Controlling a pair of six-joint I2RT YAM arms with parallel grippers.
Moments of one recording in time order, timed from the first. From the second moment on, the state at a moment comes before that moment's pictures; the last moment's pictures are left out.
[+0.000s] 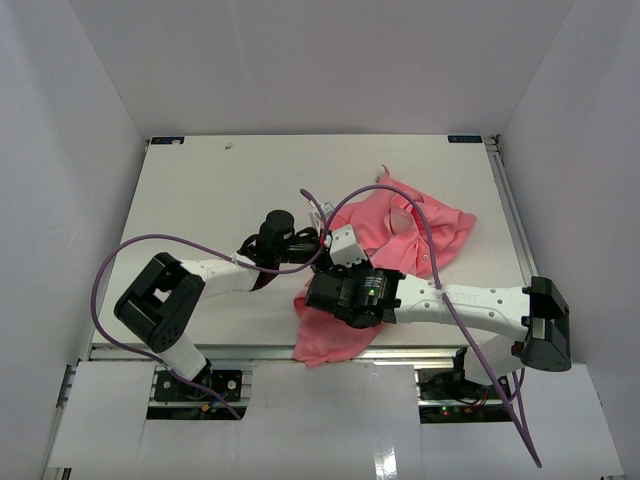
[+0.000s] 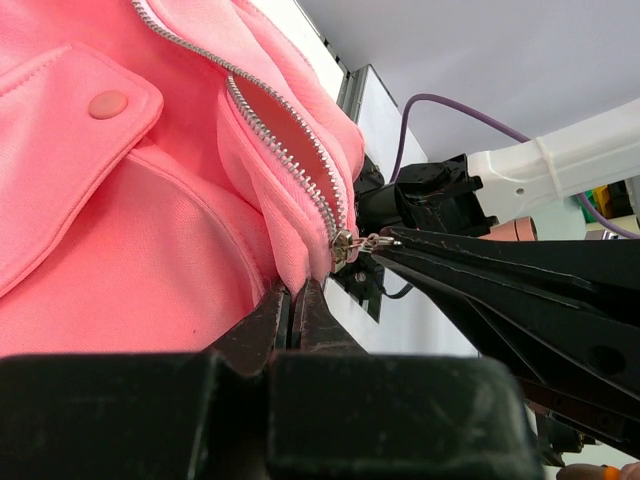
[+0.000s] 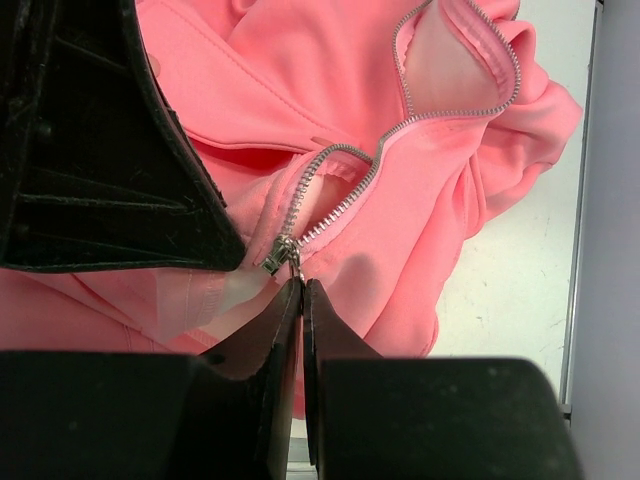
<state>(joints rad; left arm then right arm) -0.67 1.62 0.76 0.61 0.84 -0.70 1.35 1.45 1.21 -1.02 1.00 0.69</state>
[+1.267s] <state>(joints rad) -0.67 1.56 0.70 0.75 0.77 -0.71 1.07 1.28 1.01 -0.48 0.84 0.27</state>
